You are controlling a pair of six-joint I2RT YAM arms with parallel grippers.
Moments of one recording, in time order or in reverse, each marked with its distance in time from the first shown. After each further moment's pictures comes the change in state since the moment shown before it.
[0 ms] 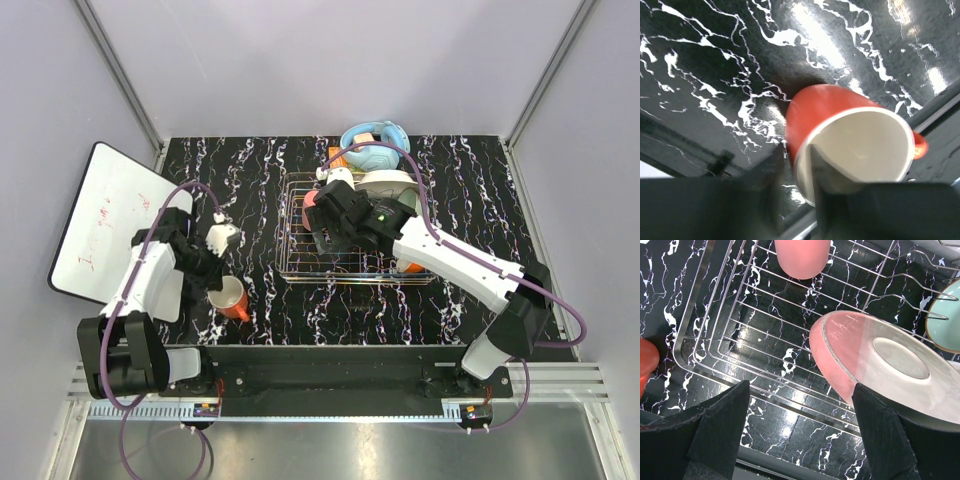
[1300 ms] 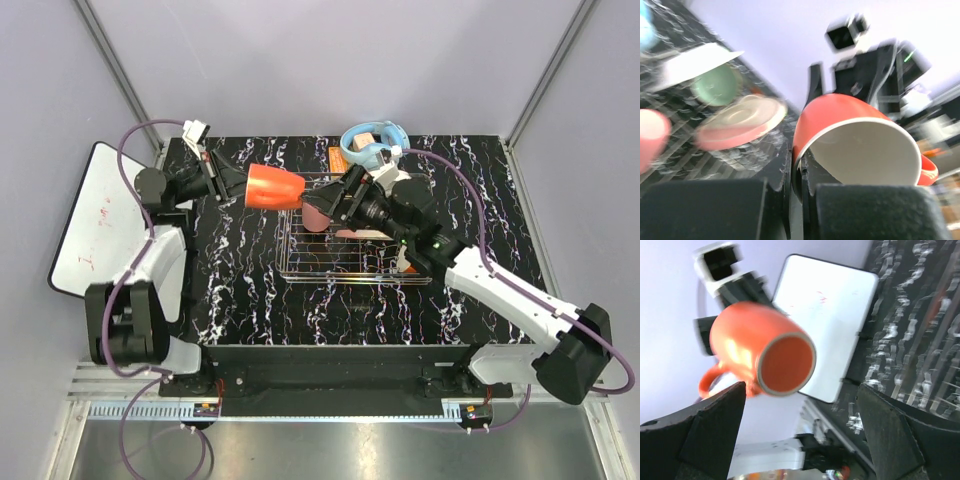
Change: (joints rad) left arm -0.059 0.103 0.045 1.878 0.848 -1.920; right arm -0.169 -0.363 -0.461 0.895 -0.510 0.634
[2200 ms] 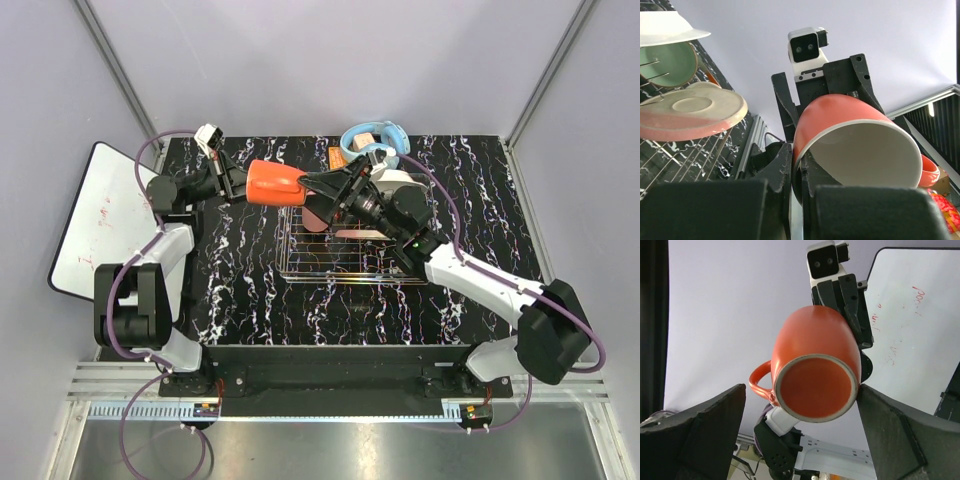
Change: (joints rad) left arm -0.042 0.163 0.000 0.360 -0.021 -0.553; right arm -0.033 0.142 -0.114 0.584 -0.149 0.406
